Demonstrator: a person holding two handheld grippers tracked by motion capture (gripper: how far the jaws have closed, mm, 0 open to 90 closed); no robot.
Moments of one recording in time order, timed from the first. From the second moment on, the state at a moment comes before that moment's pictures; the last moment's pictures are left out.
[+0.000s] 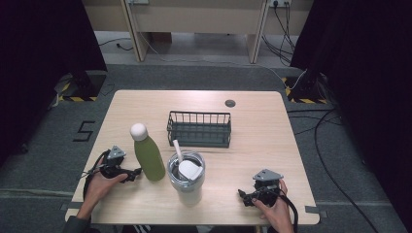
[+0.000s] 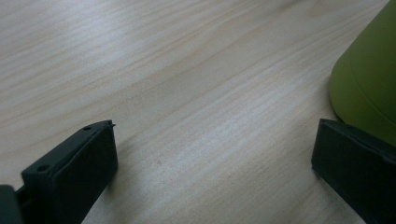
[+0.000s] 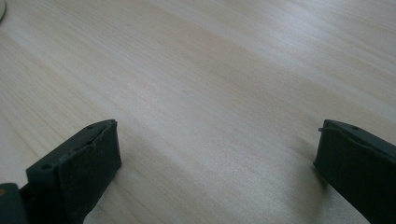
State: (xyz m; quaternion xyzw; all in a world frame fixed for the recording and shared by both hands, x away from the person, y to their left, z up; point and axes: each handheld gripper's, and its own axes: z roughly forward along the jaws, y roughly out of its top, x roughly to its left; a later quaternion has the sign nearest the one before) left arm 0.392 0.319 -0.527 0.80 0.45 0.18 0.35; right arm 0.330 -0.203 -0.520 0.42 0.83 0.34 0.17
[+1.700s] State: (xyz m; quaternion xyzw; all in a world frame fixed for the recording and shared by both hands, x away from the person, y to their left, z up) left arm 0.392 0.319 -0.527 0.80 0.45 0.18 0.35; right arm 0.290 -0.133 -0.479 0.24 0.80 0.52 0.15
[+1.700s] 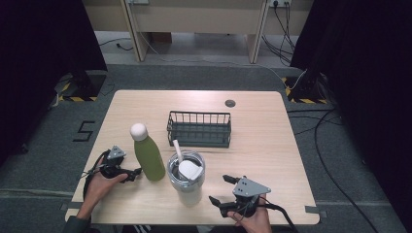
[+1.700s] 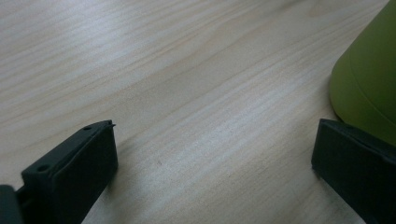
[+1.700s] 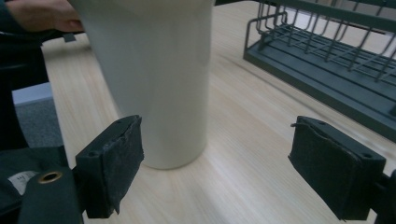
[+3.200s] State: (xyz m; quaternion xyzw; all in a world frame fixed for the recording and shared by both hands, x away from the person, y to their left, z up) left arm 0.392 0.319 -0.527 0.80 0.45 0.18 0.35; right arm 0.310 -0.062 -0.501 0.19 0.78 0.58 0.12
